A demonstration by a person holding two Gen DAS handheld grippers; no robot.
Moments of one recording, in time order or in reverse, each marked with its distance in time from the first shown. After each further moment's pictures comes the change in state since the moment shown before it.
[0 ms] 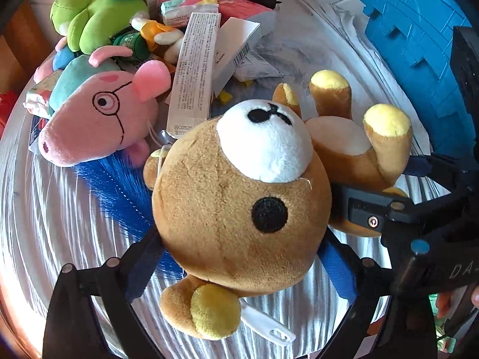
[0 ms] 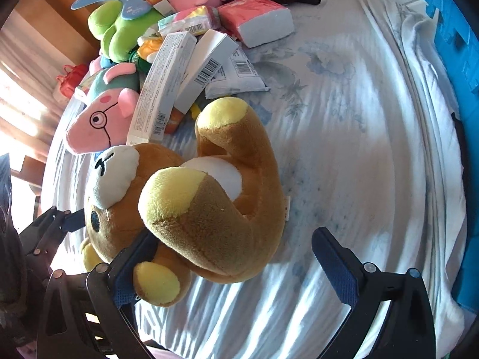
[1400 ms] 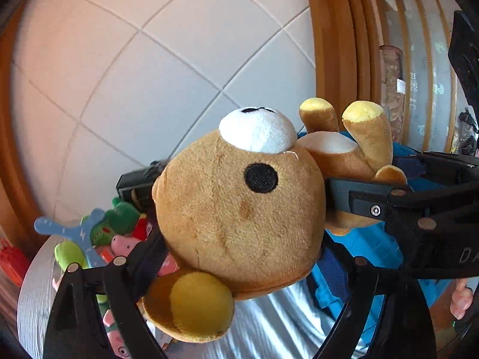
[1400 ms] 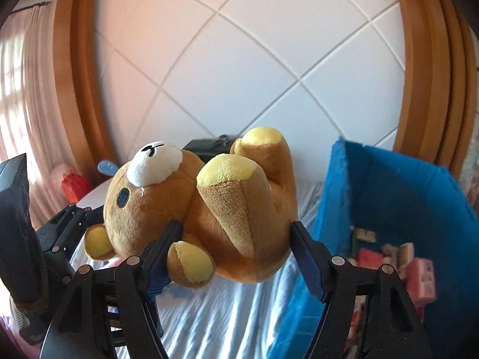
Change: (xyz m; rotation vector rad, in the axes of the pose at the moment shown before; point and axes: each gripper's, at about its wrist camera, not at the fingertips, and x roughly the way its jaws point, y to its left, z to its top) left arm -0.242 -0.170 0.137 0.240 -0.757 -0.073; right arm -0.341 -0.025 0.032 -0.137 -0.738 -0.228
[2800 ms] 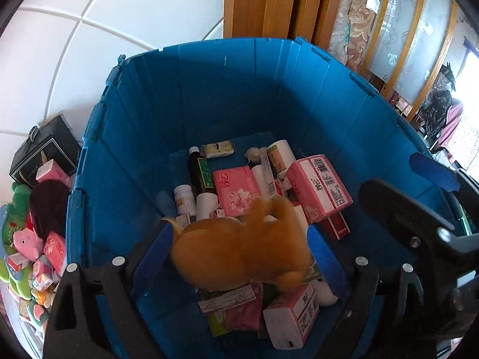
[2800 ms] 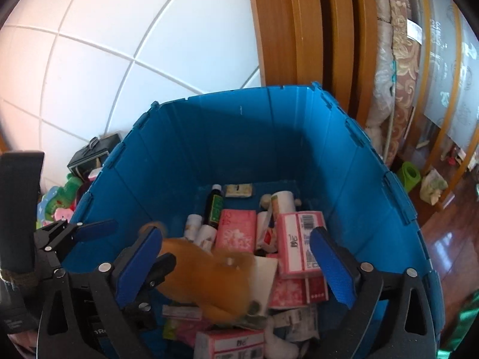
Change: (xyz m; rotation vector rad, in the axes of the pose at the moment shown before) left arm 0.180 -0.242 0.041 0.030 0.566 -0.216; right arm 0.006 -0.278 -0.020 0.140 0.222 -0.140
